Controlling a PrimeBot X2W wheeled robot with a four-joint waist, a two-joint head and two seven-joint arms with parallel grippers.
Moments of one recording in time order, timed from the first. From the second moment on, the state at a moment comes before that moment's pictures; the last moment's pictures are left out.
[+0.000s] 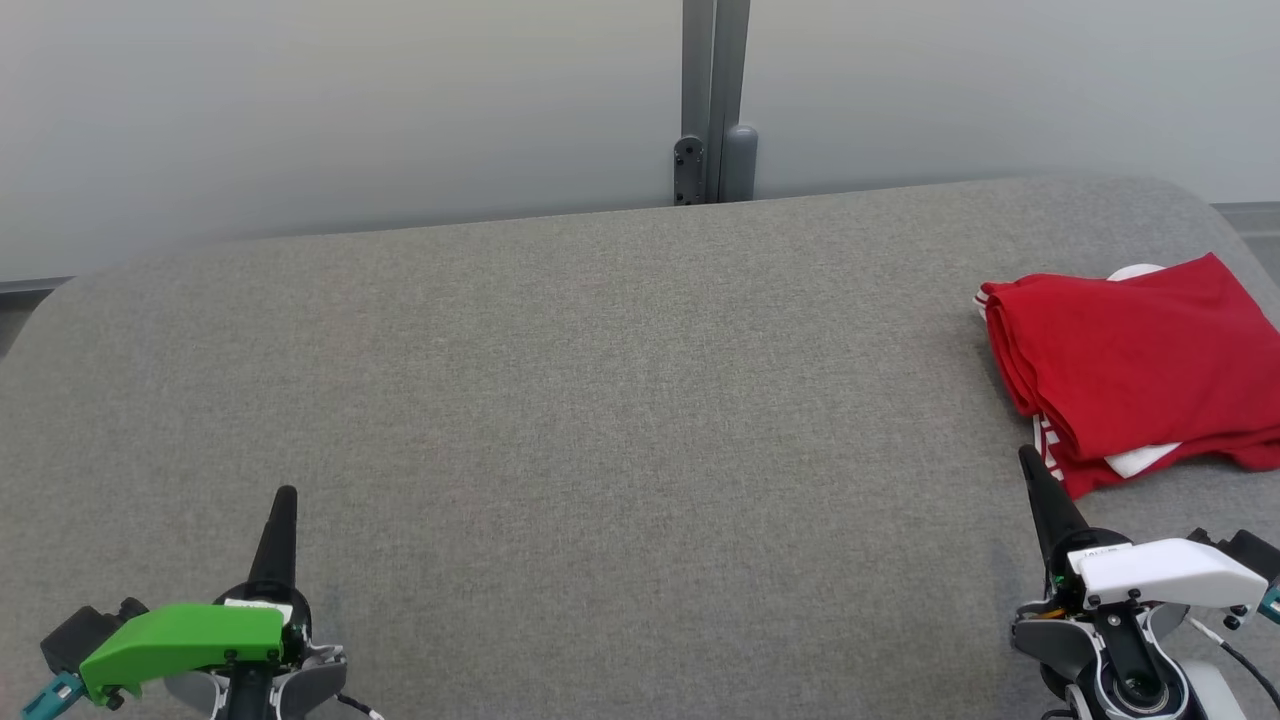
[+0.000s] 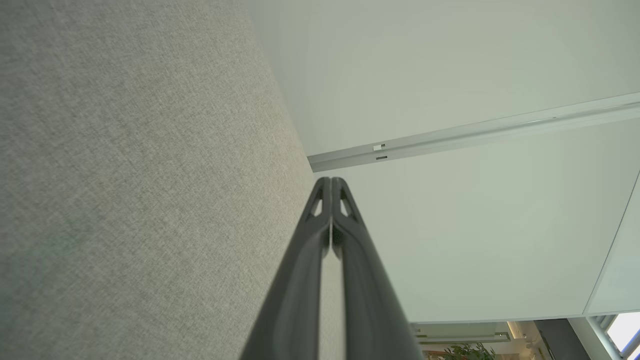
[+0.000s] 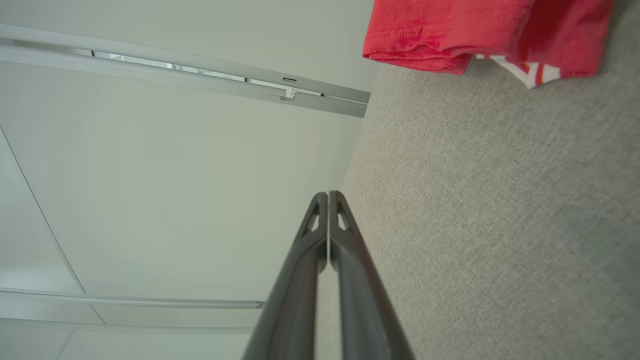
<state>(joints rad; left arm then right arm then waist) -0.07 0.06 0.06 0.25 -1.40 -0.09 0.06 -0.09 -0.06 -0.06 0.25 1.40 0.13 0.04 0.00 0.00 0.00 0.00</state>
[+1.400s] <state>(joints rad) -0.10 0.05 0.12 0.25 -1.61 -0.13 0.11 -0.10 -0.06 -0.10 0.25 1.62 0.13 0.10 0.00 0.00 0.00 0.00</state>
